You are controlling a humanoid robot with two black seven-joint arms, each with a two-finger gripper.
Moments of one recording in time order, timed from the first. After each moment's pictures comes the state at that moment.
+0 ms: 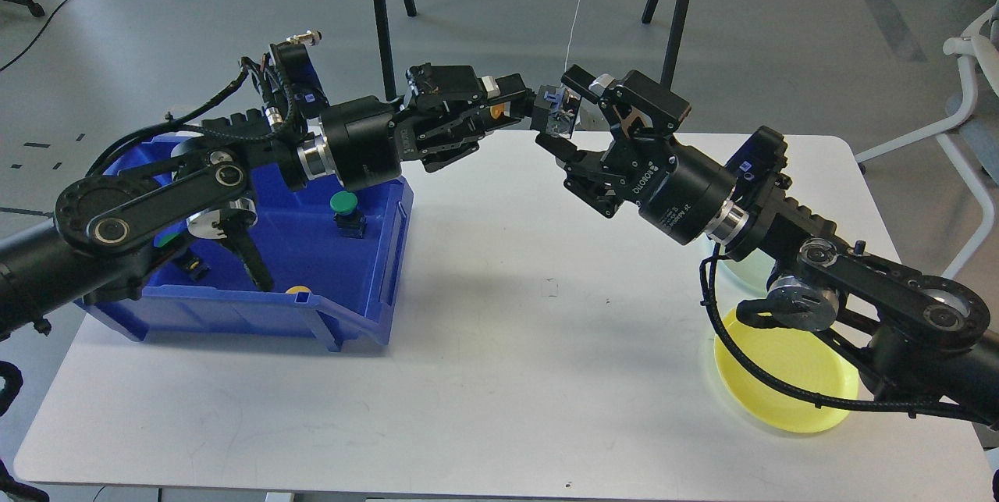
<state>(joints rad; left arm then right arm) -0.99 0.48 -0.31 -1.15 0.67 -0.49 -0.49 0.68 -0.45 0.54 1.35 -0.55 0.31 0.49</state>
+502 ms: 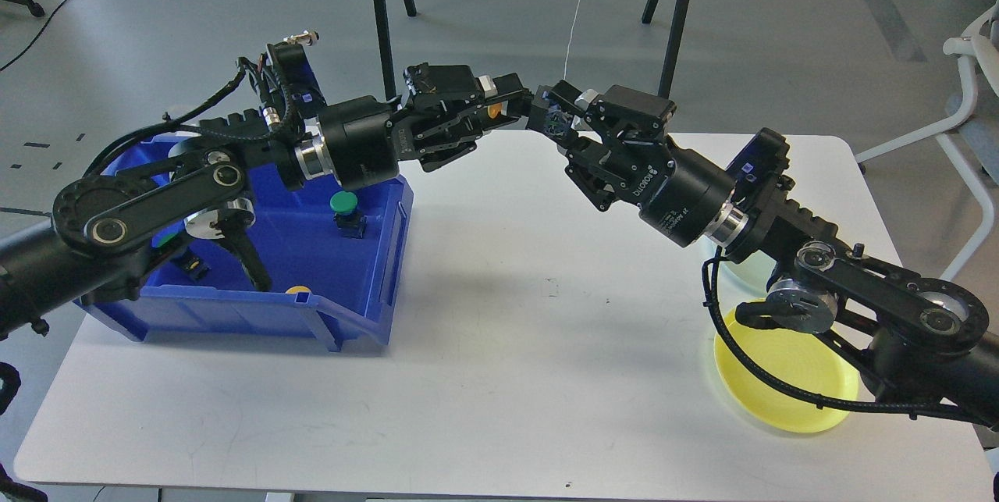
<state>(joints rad) -0.98 0.48 -0.32 -1.15 0.67 -0.49 -0.49 0.67 -0.45 0.54 1.35 -0.57 0.28 0.49</state>
